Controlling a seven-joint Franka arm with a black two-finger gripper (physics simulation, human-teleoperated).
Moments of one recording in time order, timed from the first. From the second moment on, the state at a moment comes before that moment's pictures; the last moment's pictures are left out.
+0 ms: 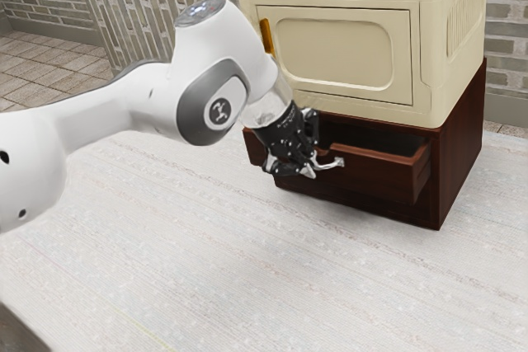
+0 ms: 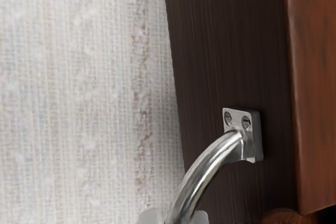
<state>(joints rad) -0.19 0.16 0.13 -1.64 -0.11 2.15 -1.54</state>
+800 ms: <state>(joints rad) -0.22 -0.05 0.13 -1.88 -0.10 2.15 -1.55</state>
